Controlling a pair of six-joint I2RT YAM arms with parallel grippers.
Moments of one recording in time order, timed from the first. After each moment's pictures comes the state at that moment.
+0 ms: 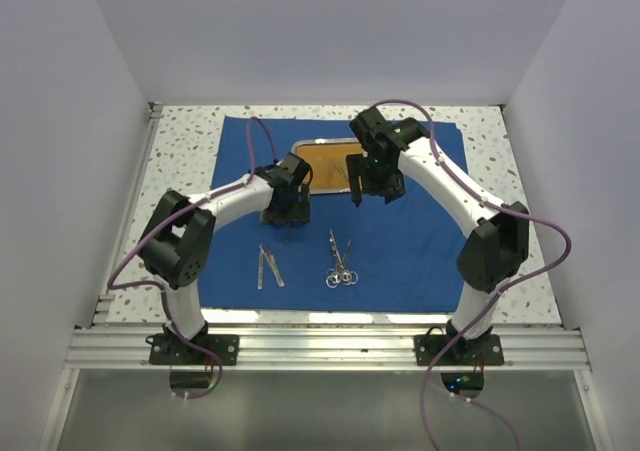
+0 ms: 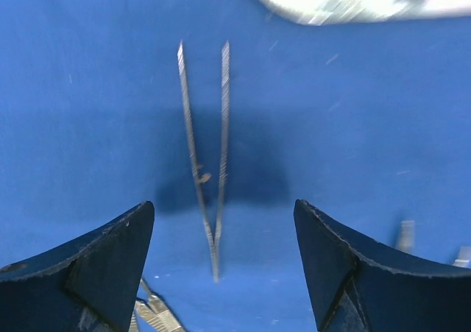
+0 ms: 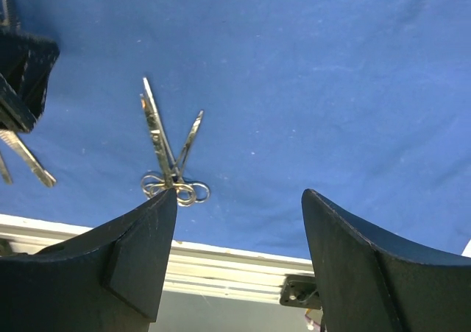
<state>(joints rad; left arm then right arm) -0.58 1.85 1.27 -0.61 -0.19 -0.60 0.56 1.81 1.76 -1.22 0.10 0.43</state>
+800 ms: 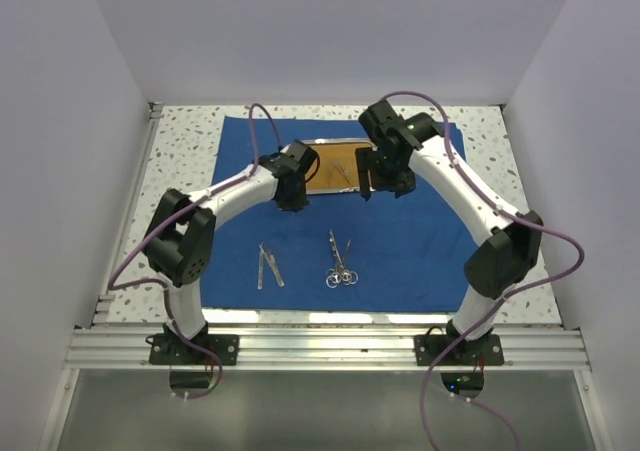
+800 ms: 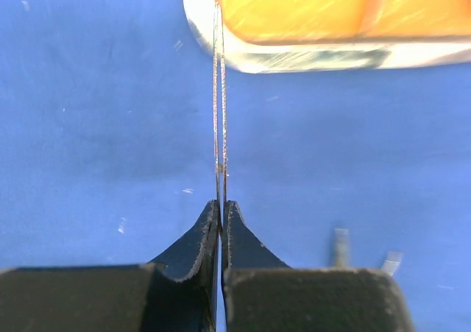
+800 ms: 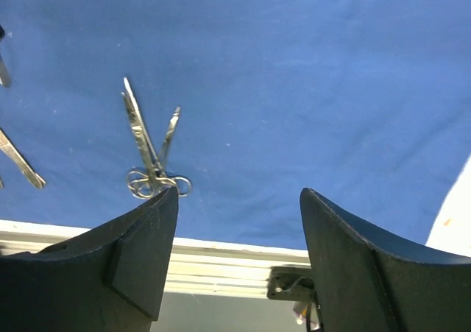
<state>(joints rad) -0.59 1.88 1.37 -0.65 -0.20 -0.63 0.55 1.78 1.81 -1.28 0.15 0.43</state>
